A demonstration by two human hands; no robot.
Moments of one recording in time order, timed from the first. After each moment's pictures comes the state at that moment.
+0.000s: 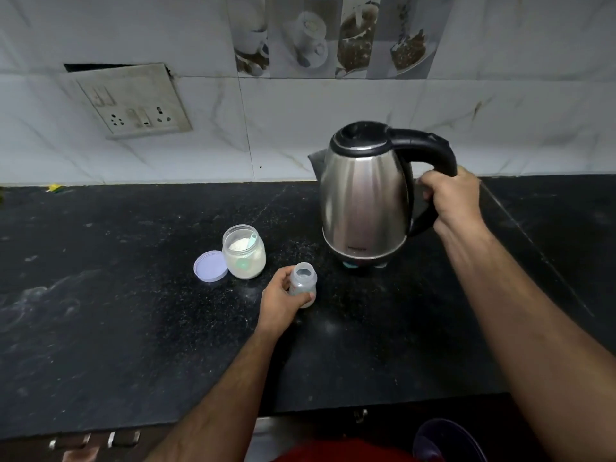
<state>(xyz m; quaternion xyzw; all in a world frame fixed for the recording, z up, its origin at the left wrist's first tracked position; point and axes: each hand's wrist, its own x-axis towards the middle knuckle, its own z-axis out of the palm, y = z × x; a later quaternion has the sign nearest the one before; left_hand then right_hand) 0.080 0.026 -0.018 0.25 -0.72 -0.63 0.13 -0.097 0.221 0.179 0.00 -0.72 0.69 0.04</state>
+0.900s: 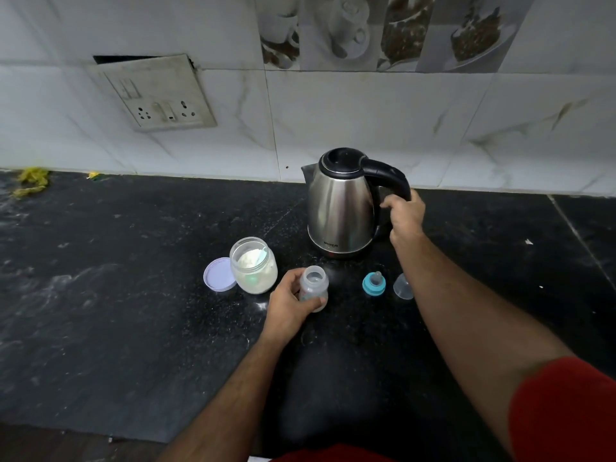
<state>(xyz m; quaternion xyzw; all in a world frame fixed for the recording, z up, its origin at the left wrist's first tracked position) 0.035 0.013 -0.020 0.29 -0.70 -0.63 0.15 -0.211 0.108 0.058 -0.05 -0.67 0.73 -0.09</state>
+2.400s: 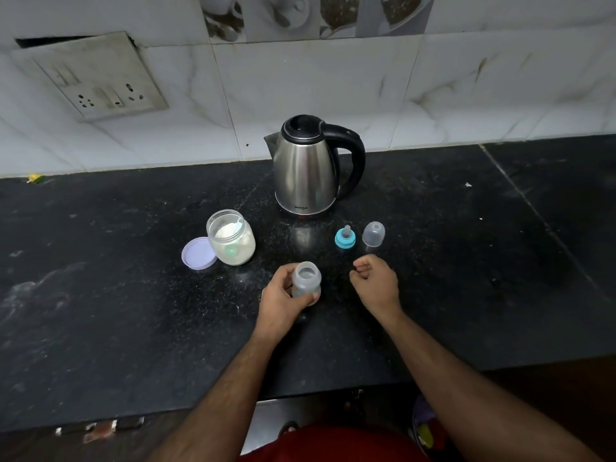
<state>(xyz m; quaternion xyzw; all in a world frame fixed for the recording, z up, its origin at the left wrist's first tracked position) 0.095 0.052 -0.021 0.21 -0.74 -0.63 0.12 -0.019 0.219 -0.028 0.08 -0.89 0.45 -0.05</state>
